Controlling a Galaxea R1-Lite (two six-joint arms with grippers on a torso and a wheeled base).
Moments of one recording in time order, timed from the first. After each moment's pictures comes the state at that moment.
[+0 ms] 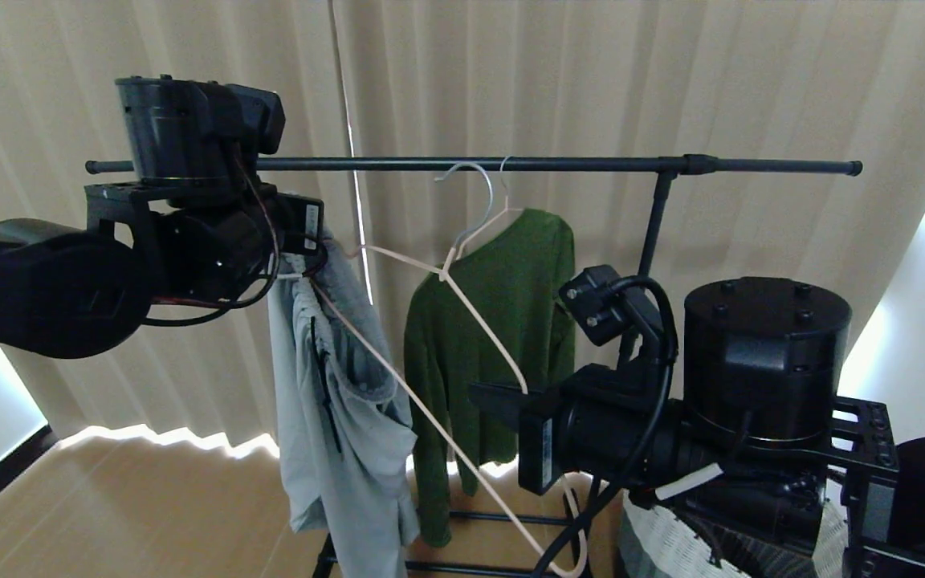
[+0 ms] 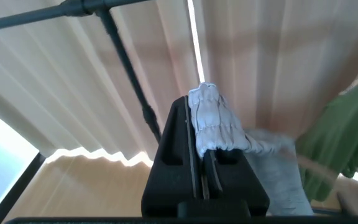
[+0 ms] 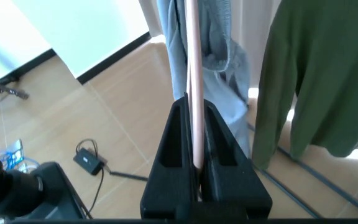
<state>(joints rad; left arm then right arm) -0.42 1.75 -1.25 -0.35 0.54 0.17 0.89 1.70 -0.81 -0.61 -0.02 0.35</state>
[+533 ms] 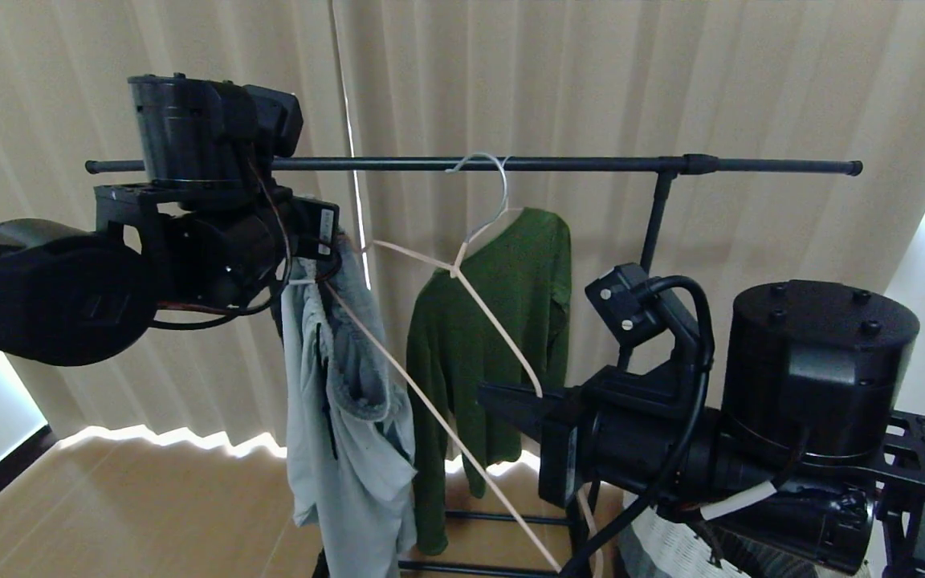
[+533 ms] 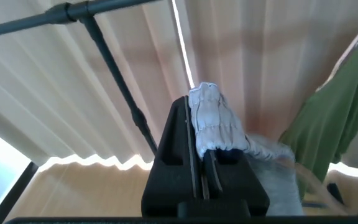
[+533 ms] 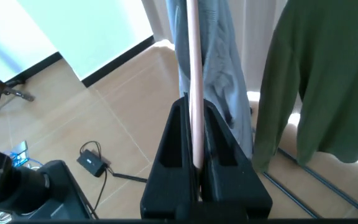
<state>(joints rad) -0.46 1.74 -1.25 -0.33 0.53 0.17 0.89 1.65 -0.75 -0.66 0.01 0.35</state>
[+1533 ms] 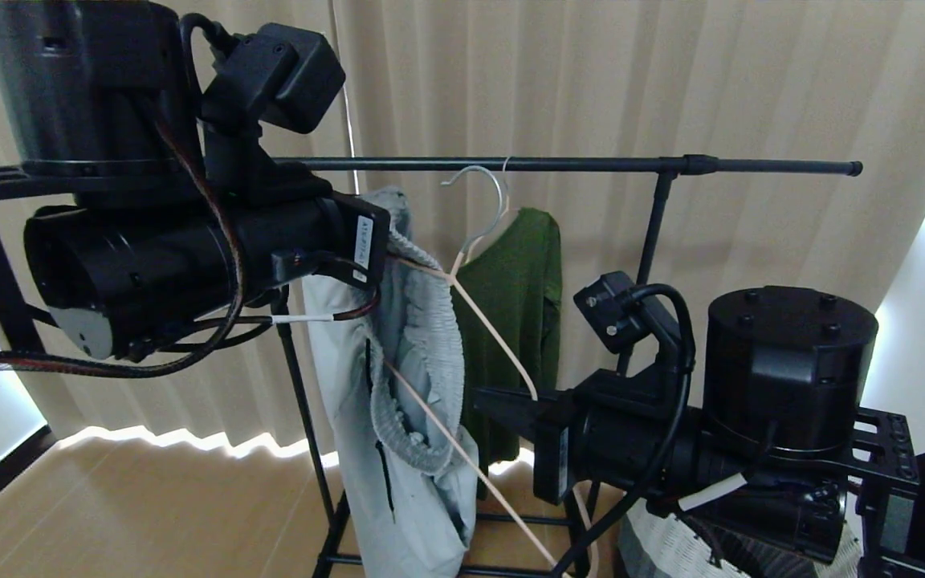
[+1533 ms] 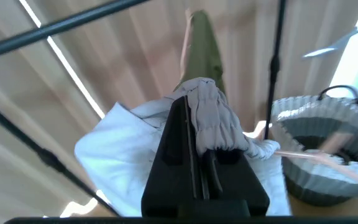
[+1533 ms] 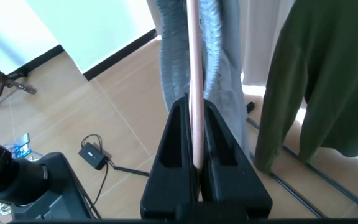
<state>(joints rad) -0.68 1.55 -1.16 -0.27 0.23 0.18 0.87 1.69 -0.76 -0.66 0.02 0.35</state>
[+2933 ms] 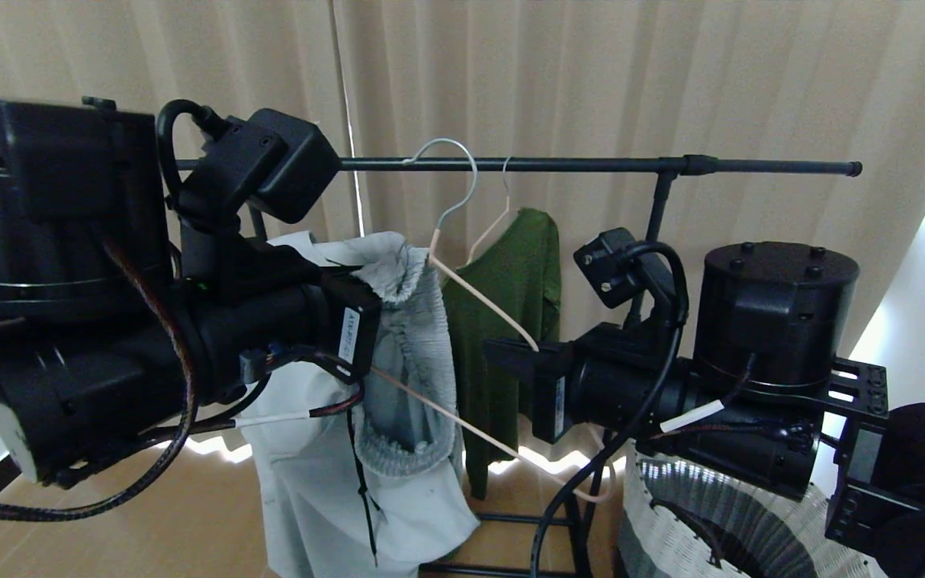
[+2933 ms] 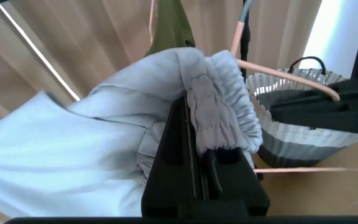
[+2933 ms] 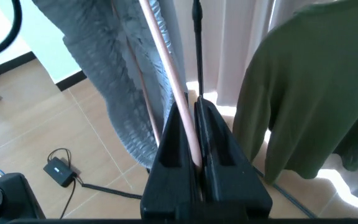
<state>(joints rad) -0.74 1.46 -0.97 -0.26 0.22 0.14 0.80 1.71 -0.85 -0.66 0.02 0.23</state>
